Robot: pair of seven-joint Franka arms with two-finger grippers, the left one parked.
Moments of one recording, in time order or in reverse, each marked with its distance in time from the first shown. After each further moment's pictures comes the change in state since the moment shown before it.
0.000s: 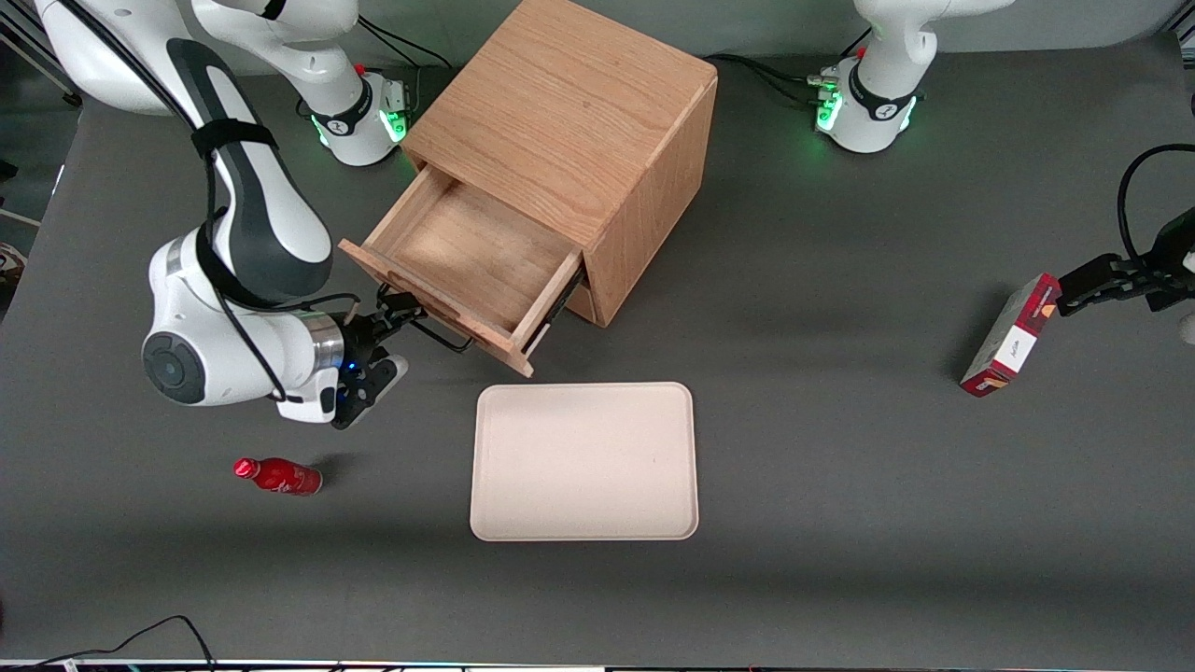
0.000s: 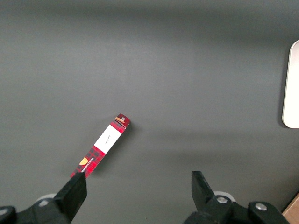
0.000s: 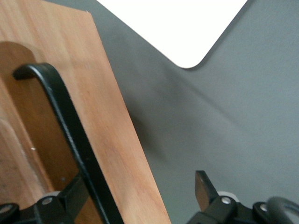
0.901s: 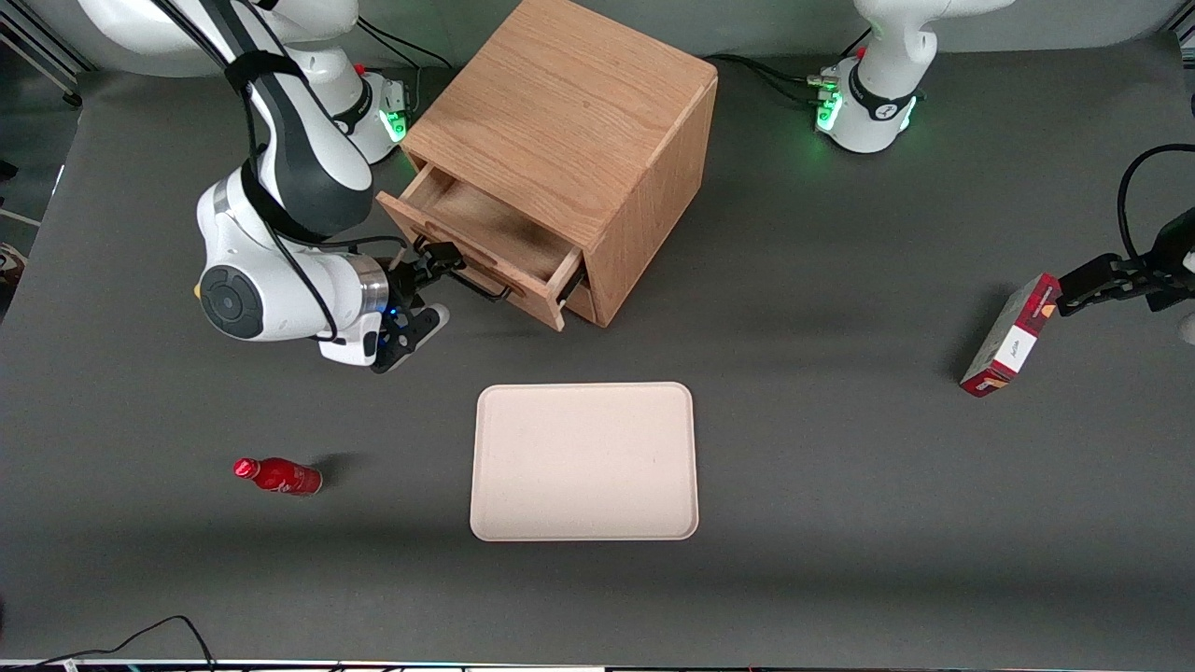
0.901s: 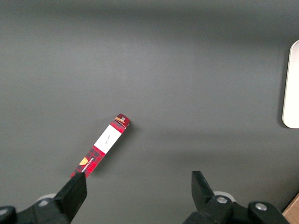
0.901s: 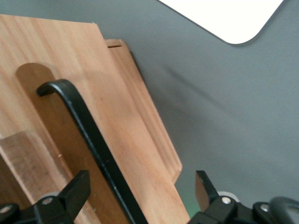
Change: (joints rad) arm 0.000 -0.135 0.096 -0.156 0.089 0.019 0.158
